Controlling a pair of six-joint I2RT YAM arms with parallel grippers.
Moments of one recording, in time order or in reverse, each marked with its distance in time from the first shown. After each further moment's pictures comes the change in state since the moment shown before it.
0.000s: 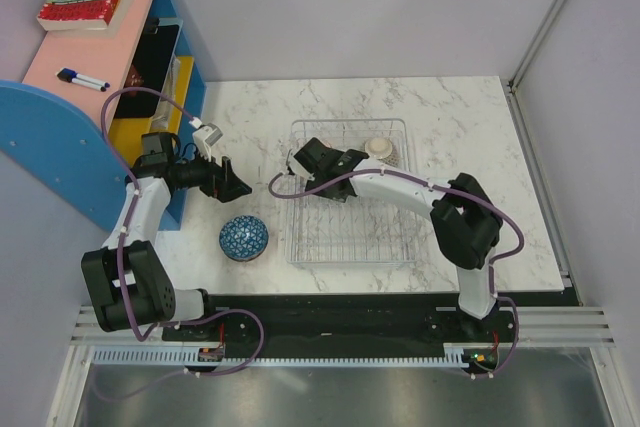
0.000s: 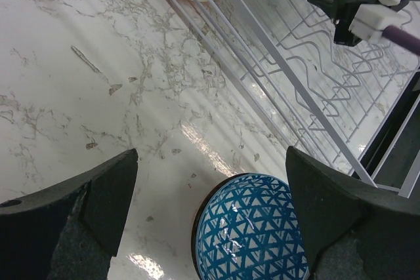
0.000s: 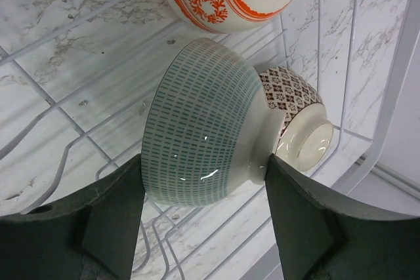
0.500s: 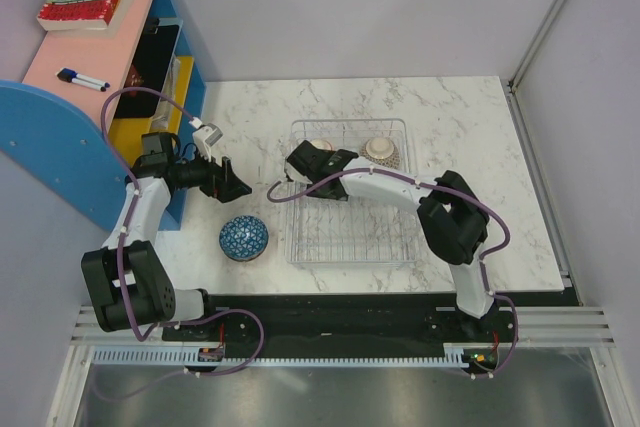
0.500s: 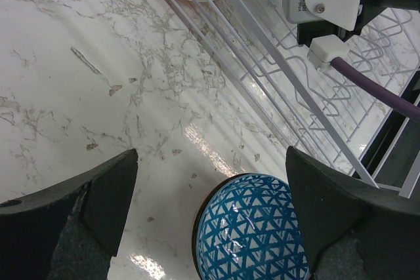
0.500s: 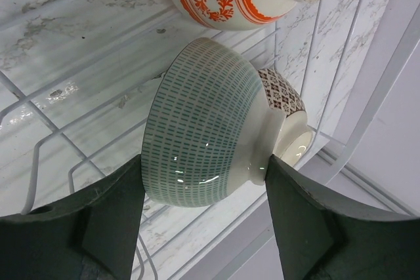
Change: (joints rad) left arm 0.000 0.000 0.000 0.000 0.002 0.006; right arm 0.021 0.084 0.070 -0.062 0.093 -0.122
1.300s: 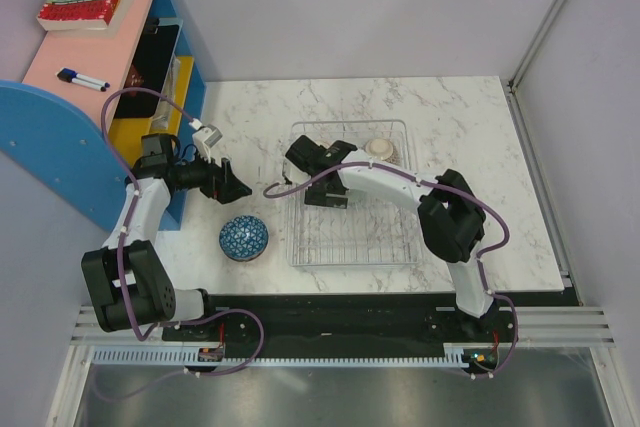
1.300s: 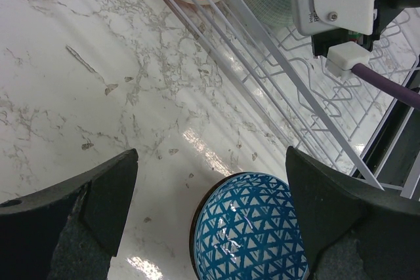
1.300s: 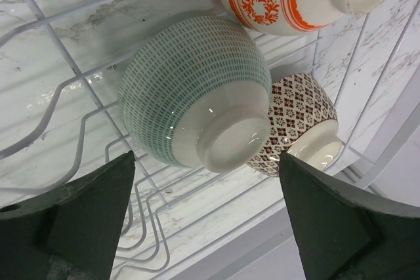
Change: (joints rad) left arm 0.006 0.000 -0.010 0.000 0.016 0.006; right arm 0.000 0.027 0.110 -0.192 -0.142 0.017
